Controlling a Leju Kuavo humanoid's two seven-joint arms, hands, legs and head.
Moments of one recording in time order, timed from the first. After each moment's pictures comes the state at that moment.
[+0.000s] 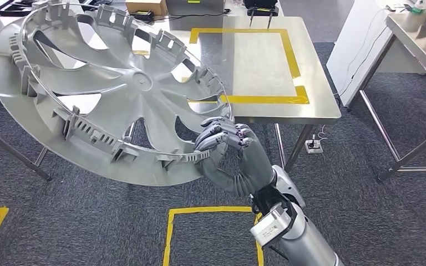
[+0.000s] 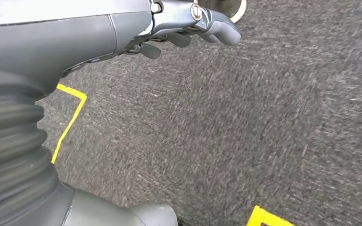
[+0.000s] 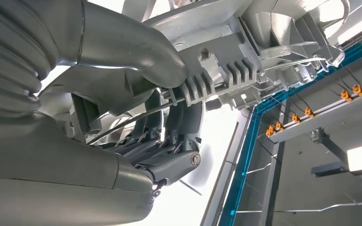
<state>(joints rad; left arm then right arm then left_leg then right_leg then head) -0.12 -0.22 1.17 -0.20 -1.21 0.60 -0.22 -0.18 0.00 0.46 -1.60 0.52 0.08 -0.69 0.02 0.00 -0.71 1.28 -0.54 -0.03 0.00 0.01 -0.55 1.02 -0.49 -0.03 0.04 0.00</state>
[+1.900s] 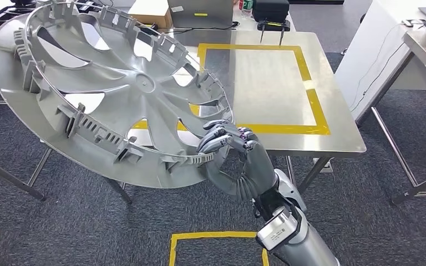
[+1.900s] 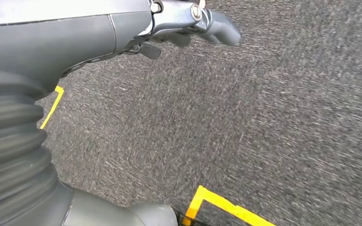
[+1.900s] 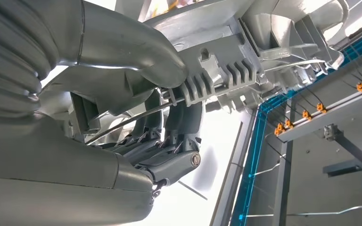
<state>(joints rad) -0.13 -0.23 1.17 -0.20 -1.19 0.59 -0.23 -0.15 0.01 0.45 -1.62 0.49 0.09 -0.69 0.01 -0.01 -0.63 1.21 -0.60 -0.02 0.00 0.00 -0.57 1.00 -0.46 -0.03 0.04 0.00</state>
